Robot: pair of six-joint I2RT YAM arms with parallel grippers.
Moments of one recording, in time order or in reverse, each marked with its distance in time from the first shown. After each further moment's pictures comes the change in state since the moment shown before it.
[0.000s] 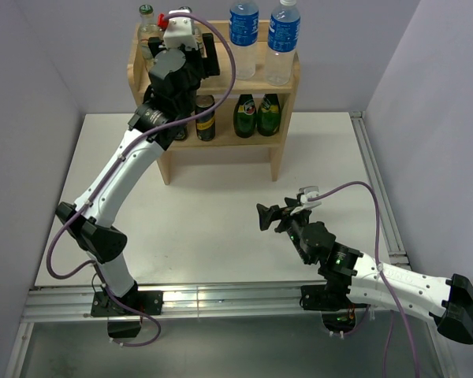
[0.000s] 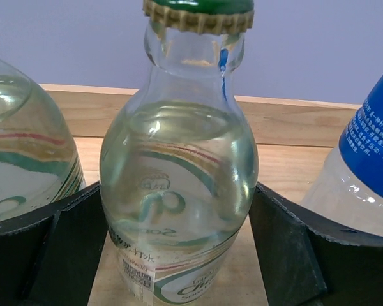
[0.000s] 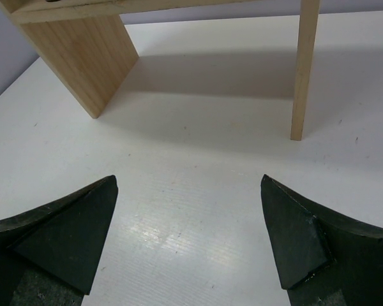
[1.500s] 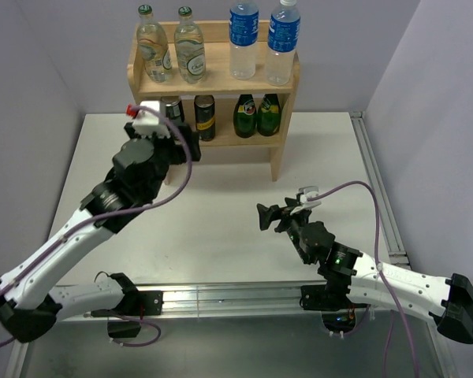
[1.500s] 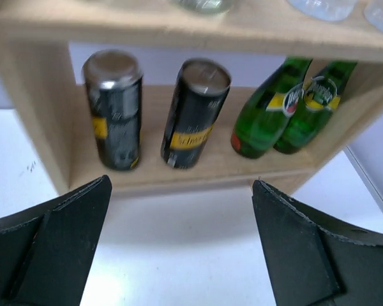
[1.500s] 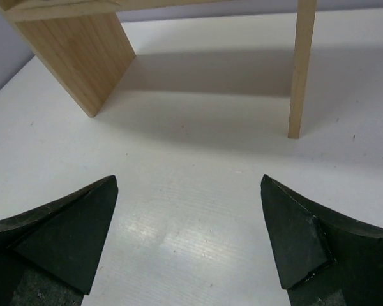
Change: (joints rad) left arm -0.161 -0.645 -0.798 -0.077 -0.002 -0.194; right arm 0.000 0.011 0.001 0.003 0.007 0.000
